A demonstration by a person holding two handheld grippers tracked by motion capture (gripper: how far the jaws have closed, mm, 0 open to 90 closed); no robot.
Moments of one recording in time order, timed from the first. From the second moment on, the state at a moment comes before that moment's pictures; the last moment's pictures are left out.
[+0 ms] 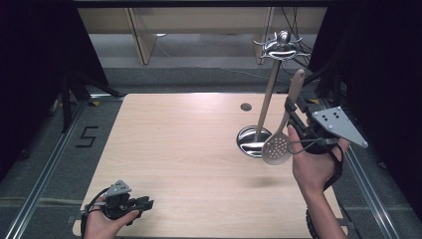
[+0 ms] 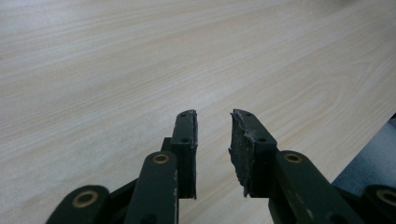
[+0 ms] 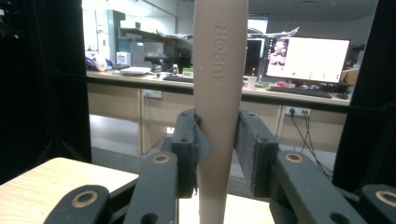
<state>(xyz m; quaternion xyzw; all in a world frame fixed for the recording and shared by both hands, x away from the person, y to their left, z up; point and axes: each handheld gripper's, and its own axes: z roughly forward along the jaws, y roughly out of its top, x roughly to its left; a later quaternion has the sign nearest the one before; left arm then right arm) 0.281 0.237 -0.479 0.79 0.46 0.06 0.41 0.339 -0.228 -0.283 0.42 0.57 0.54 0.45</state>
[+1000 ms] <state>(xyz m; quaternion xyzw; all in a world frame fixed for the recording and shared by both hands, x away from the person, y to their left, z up) 0.281 0.233 -0.482 0.78 0.45 0.08 0.42 0.352 -0.226 -0.282 0.43 0.58 0.53 0.45</state>
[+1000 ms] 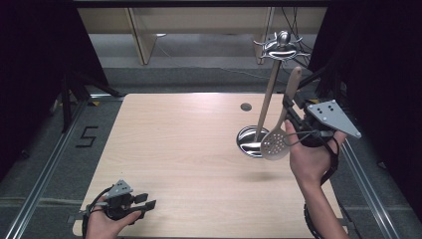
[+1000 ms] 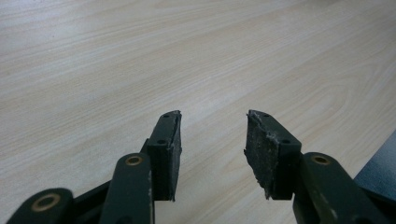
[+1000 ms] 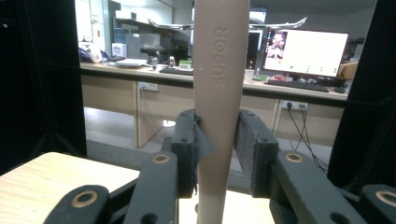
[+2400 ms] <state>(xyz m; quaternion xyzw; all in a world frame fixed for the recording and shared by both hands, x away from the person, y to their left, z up) 0.281 0.232 -0.483 0.79 0.44 0.09 0.41 0.378 -0.217 -0.280 0.45 0.60 0.50 0.44</state>
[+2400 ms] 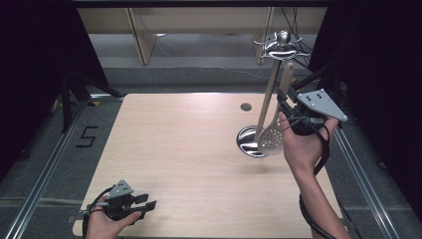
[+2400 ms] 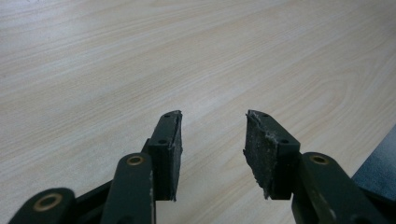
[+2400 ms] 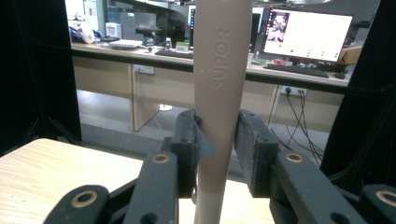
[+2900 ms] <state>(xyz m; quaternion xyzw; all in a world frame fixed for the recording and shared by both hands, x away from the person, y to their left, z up) 0.281 0.234 -0.482 0.80 0.44 0.09 0.41 0.387 -0.216 -0.280 0.45 0.60 0.49 0.44</state>
